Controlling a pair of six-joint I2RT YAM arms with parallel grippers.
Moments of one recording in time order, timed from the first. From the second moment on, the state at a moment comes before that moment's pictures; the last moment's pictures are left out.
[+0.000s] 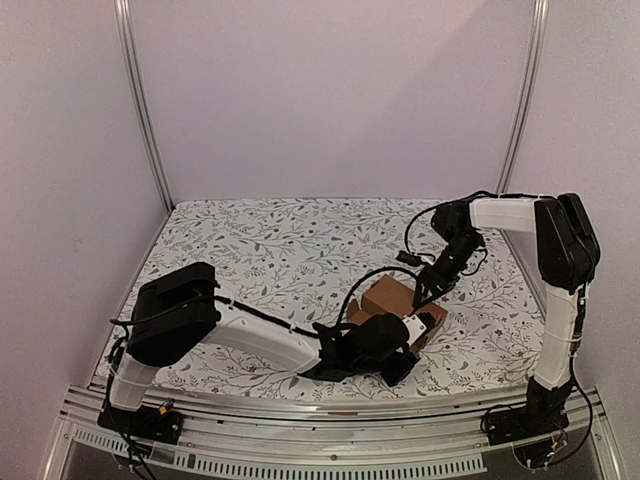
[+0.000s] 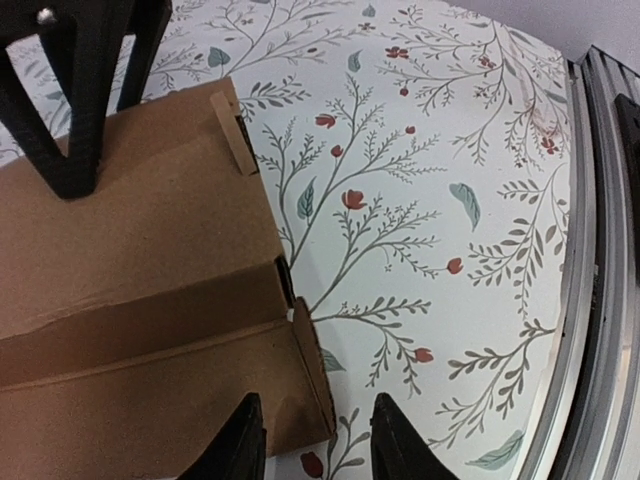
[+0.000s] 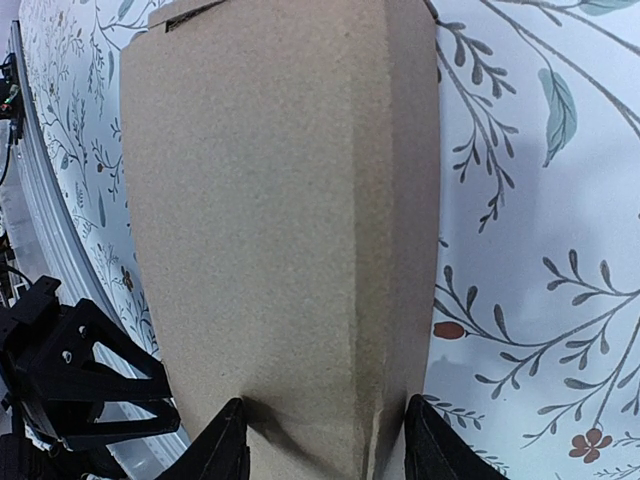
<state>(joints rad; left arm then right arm) -1.33 2.23 1.41 0.20 -0.21 -0.16 0.34 2.04 1.47 -1.10 -0.55 -0.43</state>
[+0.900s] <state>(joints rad) -1.33 2.28 1.50 0.14 -0.20 -0.19 0.34 2.04 1.47 -1.10 -0.55 -0.43</state>
